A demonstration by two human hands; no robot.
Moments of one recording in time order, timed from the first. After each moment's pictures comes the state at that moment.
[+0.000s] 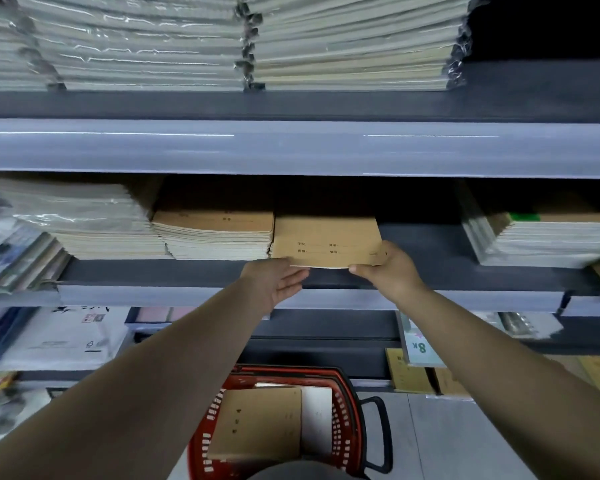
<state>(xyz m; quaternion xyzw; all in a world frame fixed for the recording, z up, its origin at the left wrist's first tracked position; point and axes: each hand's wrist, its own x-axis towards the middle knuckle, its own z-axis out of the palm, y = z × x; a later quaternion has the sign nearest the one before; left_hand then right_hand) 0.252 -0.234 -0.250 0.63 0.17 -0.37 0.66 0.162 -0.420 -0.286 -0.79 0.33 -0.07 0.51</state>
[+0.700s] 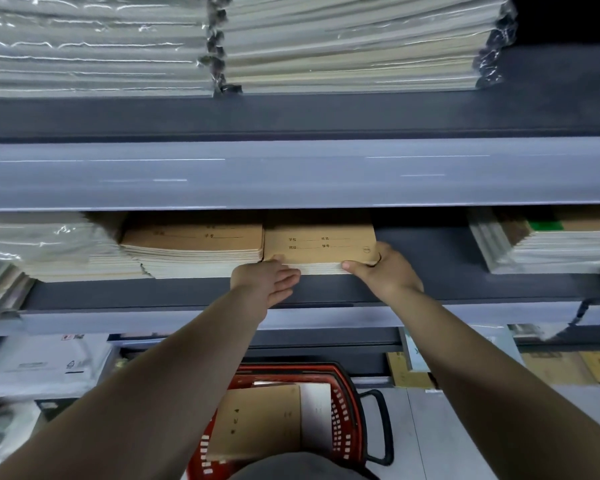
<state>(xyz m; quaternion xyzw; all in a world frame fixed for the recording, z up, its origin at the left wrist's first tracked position) 0.297 -0.255 -0.280 0.64 0.19 -0.38 0.64 0.200 -0.442 -0.310 -0.83 0.39 -0.01 0.40</state>
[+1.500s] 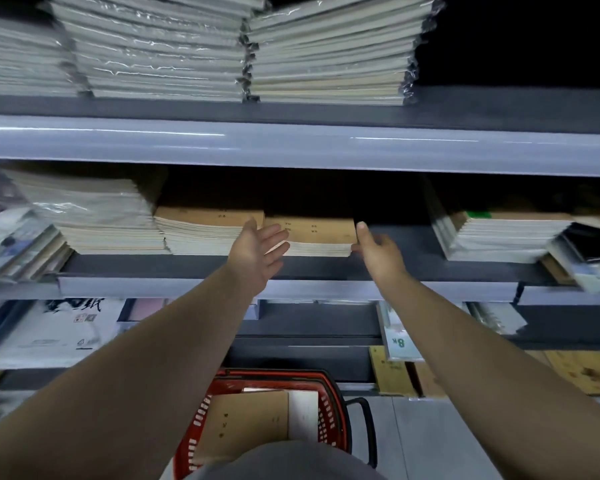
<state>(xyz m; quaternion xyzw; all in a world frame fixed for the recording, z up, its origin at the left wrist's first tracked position) 0.249 -0.227 -0.226 0.58 0.08 -0.36 0.73 0.145 -0.407 -0.246 -0.73 0.40 -0.11 0.54</state>
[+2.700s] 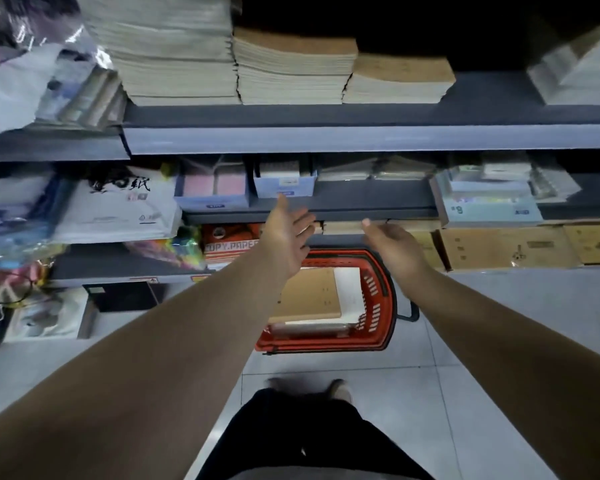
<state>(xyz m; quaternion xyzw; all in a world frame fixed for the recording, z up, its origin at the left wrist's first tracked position) 0.162 -0.038 -0.338 0.55 0.13 -0.46 0.69 0.043 -0.172 -0.348 -0.74 0.45 -0.01 0.51</state>
